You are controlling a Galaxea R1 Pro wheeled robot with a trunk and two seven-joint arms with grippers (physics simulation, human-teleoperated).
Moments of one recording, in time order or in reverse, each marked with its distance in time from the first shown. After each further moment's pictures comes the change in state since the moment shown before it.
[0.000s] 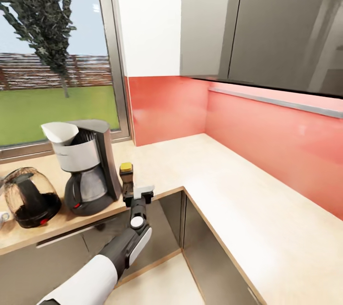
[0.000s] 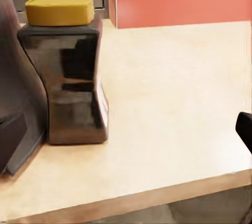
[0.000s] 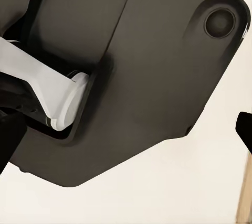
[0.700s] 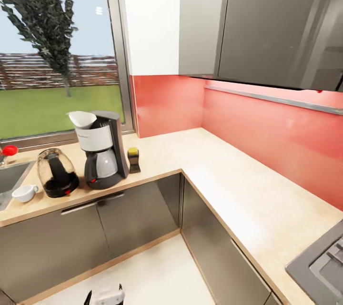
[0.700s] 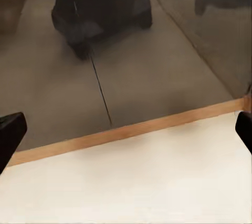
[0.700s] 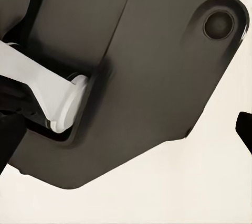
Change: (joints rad) left arm 0.547 0.145 -0.009 0.110 -0.011 -0.397 -0.049; right arm 0.000 0.001 -0.003 -0.002 -0.003 -0.003 -0.001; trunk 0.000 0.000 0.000
